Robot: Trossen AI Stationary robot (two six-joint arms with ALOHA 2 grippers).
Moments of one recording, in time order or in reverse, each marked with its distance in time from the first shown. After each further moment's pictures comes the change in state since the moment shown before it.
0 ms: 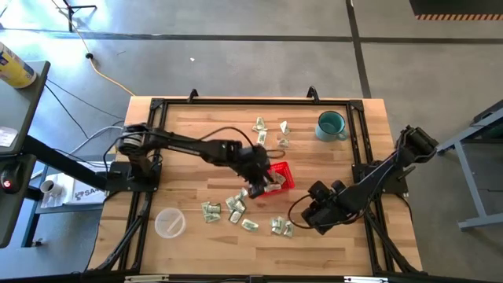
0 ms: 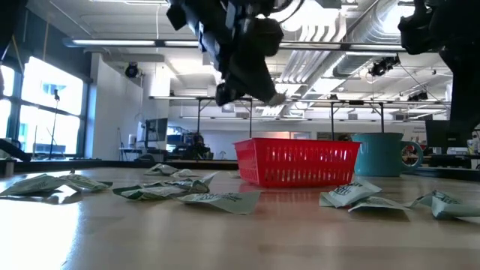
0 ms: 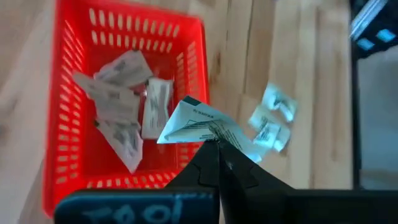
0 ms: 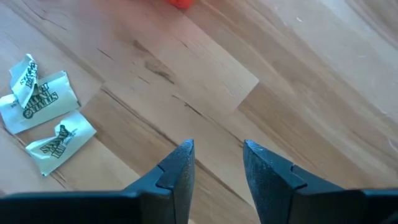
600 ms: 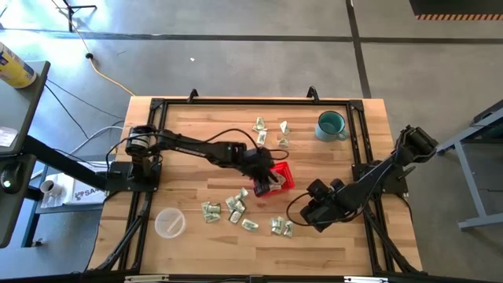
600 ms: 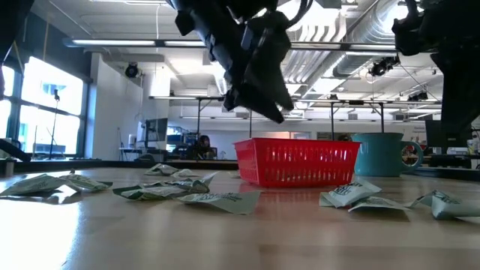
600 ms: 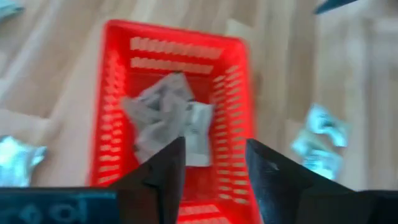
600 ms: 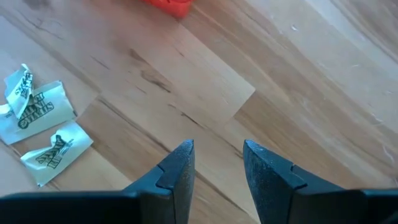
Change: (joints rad) left arm 0.000 0.053 0.032 0.034 -0.115 0.036; right arm -0.029 0.000 0.000 0.000 0.009 -0.023
